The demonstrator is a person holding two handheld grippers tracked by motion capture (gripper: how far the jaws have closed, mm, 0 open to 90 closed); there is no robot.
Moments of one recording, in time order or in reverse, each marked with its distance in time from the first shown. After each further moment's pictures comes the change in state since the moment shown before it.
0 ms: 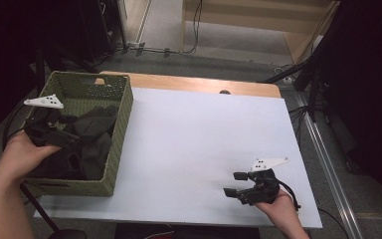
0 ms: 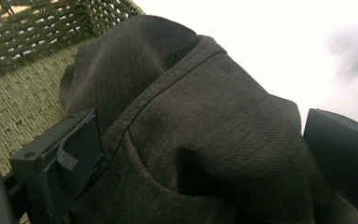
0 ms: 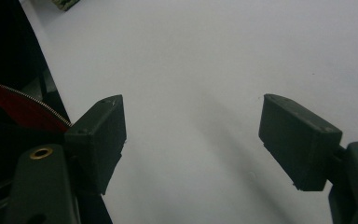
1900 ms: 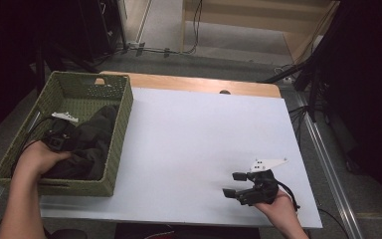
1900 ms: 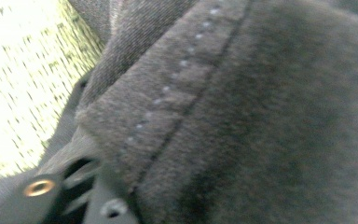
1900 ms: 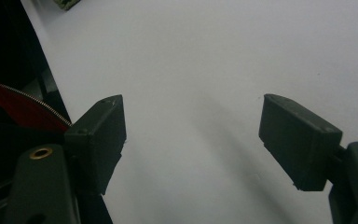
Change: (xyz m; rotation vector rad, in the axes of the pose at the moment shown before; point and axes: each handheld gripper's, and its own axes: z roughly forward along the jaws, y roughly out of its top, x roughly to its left) left arm 0.036 -0.045 0.060 0.194 0.071 -0.187; right arm 0.001 -0.001 0.003 -0.003 0.003 -0.005
